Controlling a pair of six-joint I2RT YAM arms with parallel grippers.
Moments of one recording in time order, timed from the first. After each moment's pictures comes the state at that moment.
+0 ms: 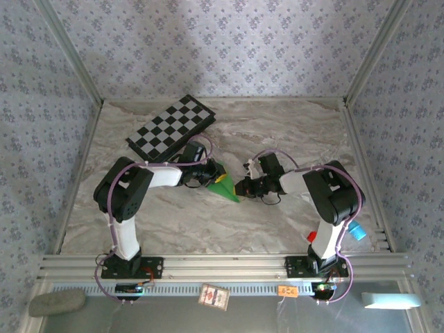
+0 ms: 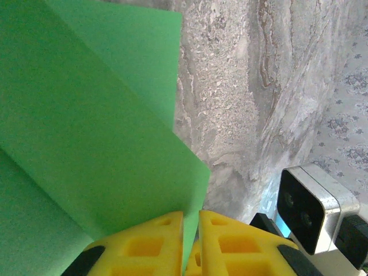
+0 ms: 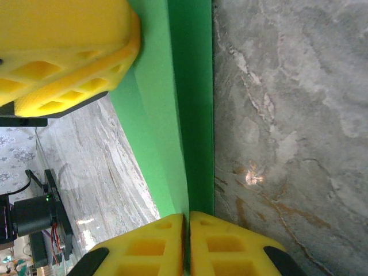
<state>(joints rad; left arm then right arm) -0.58 1.88 0.95 0.15 0.51 -1.19 0.46 1.79 0.73 0.10 -0.76 0.51</state>
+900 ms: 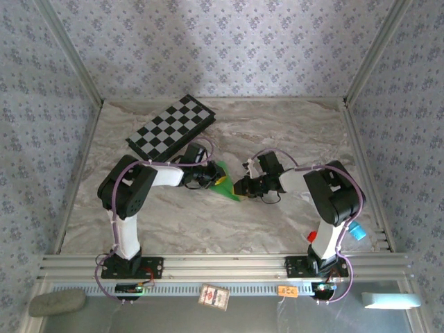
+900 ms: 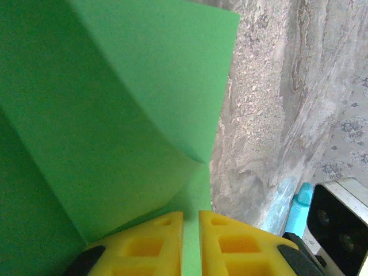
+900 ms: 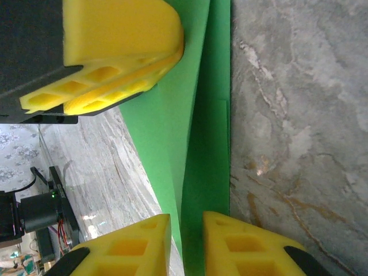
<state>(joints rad) -0.58 1.92 0.95 0.15 0.51 -1.19 0.46 1.78 0.76 0.04 -0.77 0.51</state>
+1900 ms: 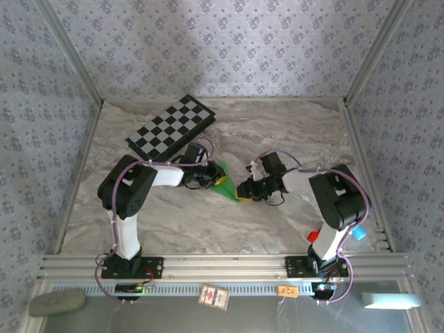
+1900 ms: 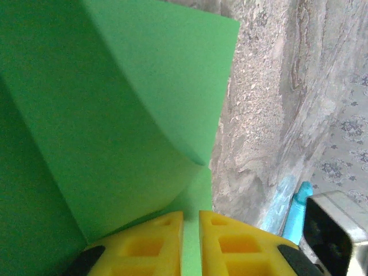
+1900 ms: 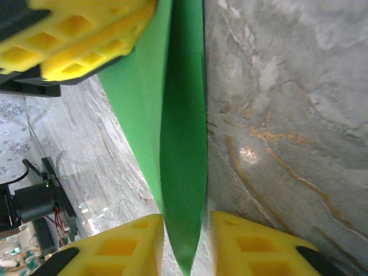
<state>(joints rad) -0.58 1.92 0.95 0.15 0.51 -1.19 0.44 1.71 0.74 -0.09 -0.75 0.48</state>
